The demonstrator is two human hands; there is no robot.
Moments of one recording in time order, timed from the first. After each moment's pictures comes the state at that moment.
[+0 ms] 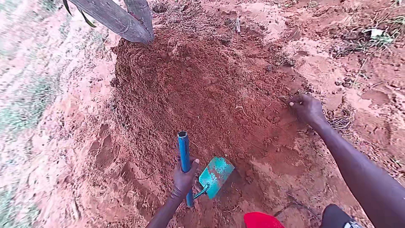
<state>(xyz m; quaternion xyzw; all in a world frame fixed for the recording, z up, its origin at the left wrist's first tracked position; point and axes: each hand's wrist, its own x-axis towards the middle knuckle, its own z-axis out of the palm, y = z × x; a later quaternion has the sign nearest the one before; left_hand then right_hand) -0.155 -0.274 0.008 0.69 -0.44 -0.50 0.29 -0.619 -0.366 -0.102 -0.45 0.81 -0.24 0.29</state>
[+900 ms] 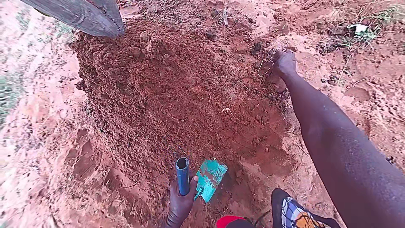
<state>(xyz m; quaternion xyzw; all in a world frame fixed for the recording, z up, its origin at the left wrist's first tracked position) -0.176 -0.238 -0.010 0.65 -0.55 -0.43 0.31 -0.656 -0.540 -0.106 -0.45 0.85 -0.15 0.21</state>
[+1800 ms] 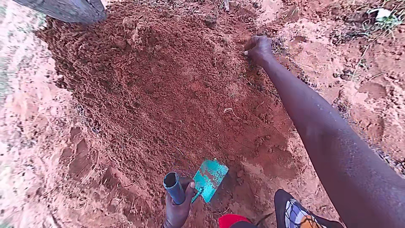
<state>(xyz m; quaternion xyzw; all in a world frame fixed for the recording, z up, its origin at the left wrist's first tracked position) -0.162 -0.231 -0.021 0.60 -0.52 -0.49 0.36 -0.581 -0.592 -0.093 -0.53 0.74 -0.28 0.30</state>
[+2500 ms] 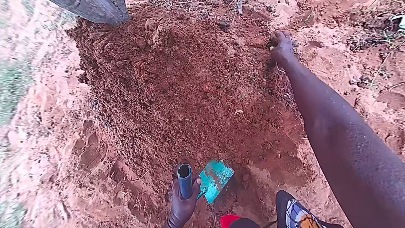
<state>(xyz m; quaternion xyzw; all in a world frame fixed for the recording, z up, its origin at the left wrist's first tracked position) -0.163 -0.241 -0.016 0.63 -0.56 -0.44 0.32 -0.613 -0.608 -0.110 -0.50 0.79 -0.24 0.26</state>
